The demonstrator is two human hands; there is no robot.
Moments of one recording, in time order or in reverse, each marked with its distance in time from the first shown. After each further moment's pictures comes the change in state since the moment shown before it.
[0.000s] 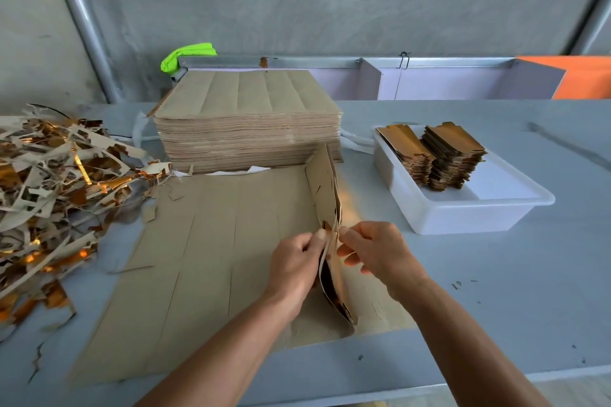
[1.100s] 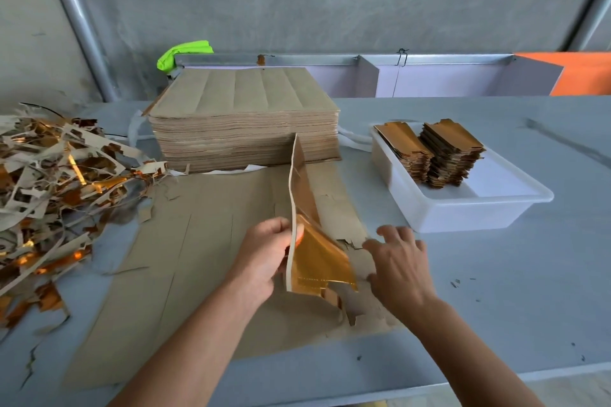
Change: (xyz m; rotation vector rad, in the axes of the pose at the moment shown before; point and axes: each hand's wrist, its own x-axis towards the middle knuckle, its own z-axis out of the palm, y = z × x) left_hand 0.007 0.014 -0.035 -0.212 -0.059 -0.140; right_hand -0.001 0.042 -0.006 -0.997 0.142 -0.302
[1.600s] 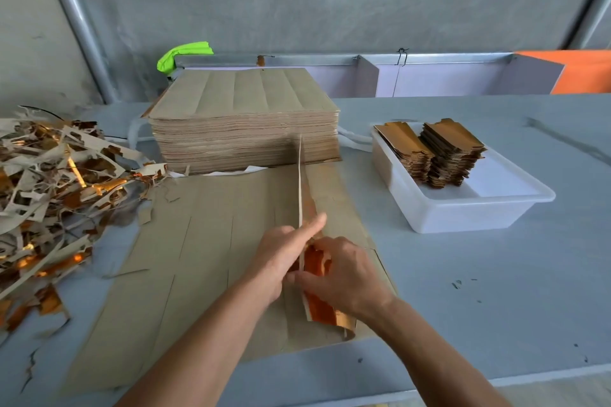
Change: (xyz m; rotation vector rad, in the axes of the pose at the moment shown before) left_hand 0.015 -0.004 0.015 0.156 0.007 -0.148; right_hand 0.003 -0.056 -0.009 0.571 -0.086 -0.045
